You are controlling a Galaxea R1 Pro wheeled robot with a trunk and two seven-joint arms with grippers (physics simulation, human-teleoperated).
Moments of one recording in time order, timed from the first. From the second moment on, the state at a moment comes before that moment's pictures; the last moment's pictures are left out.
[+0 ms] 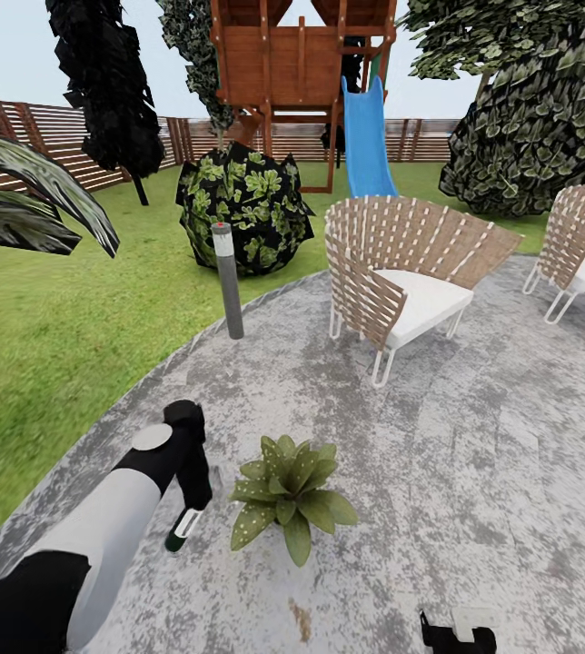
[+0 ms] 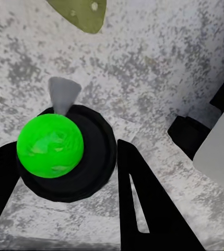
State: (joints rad) left arm -0.94 -0.05 -0.09 -0.65 -1.49 0.57 -1.56; right arm -0.39 -0.06 -0.47 -0.13 0.47 -0.49 -0.07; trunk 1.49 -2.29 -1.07
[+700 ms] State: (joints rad) left arm -0.96 -0.07 -0.09 -0.65 -1.50 0.57 -1.56; right arm -0.39 -0.06 -0.47 -0.14 0.47 -0.49 -0.07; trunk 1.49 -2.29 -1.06
